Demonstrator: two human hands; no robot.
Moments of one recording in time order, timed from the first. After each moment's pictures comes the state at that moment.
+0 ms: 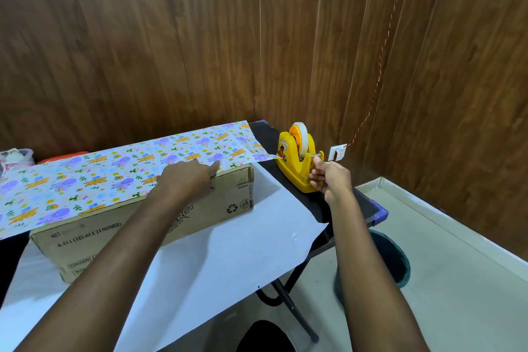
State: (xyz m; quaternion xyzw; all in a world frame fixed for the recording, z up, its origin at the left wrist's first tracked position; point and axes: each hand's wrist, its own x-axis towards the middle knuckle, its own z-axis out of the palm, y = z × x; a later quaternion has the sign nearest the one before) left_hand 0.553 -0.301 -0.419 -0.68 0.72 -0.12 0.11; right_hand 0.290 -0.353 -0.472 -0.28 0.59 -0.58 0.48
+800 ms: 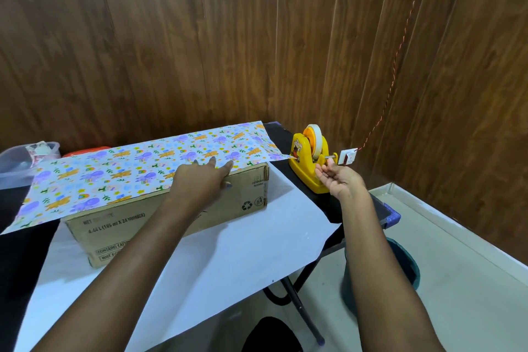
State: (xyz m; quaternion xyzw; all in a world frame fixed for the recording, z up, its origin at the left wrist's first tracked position) left_hand 0.562 -0.277 -0.433 -0.65 0.72 -0.22 0.06; right_hand 0.291 -0.356 -0.469 -0.15 0.44 -0.61 0.64
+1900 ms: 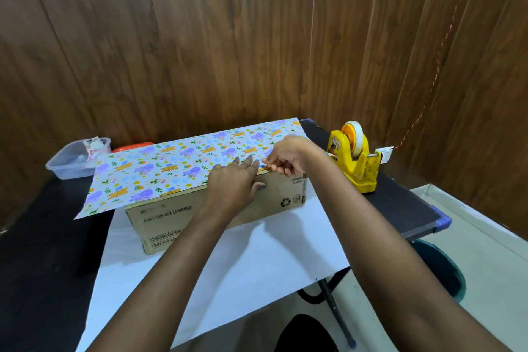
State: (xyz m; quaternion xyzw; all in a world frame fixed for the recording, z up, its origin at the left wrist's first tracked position) left_hand 0.585 -0.272 -0.452 -0.66 0.73 -0.19 -0.08; right_hand 0.457 -0.331 -0.388 -0.62 0.59 -0.15 0.50
